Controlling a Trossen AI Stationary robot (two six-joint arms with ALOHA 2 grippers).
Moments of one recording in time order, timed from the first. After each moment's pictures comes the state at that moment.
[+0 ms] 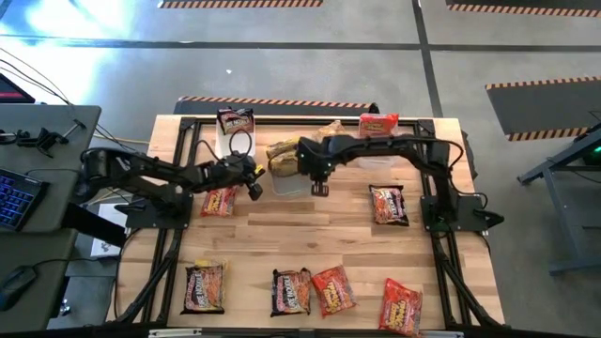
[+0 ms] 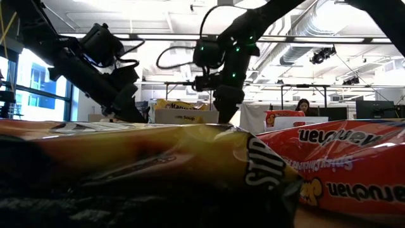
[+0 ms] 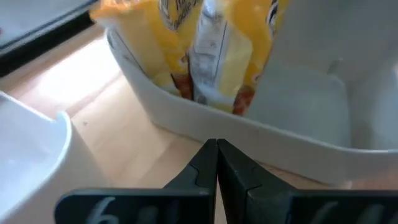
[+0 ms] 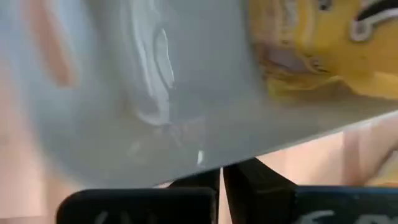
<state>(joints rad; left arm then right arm) 0.31 1.35 0.31 0.45 -0.22 -0.18 -0.27 2.04 1.52 -0.73 -0.04 -0.25</state>
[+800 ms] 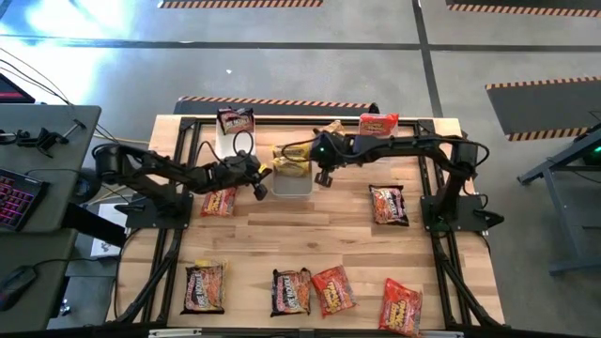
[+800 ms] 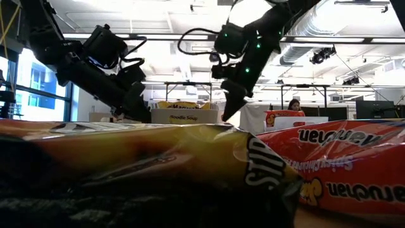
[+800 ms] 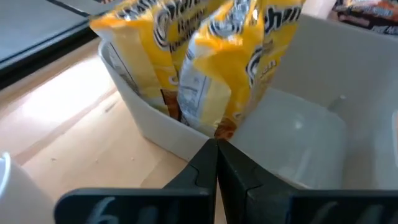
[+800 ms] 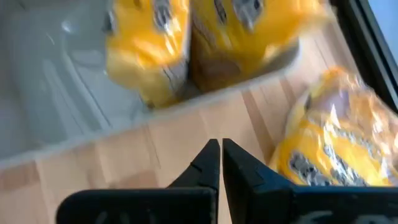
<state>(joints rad) 0.30 1.46 0.32 0.63 -0.20 -0.16 -0.30 1.81 1.23 -0.41 0.13 -0.08</state>
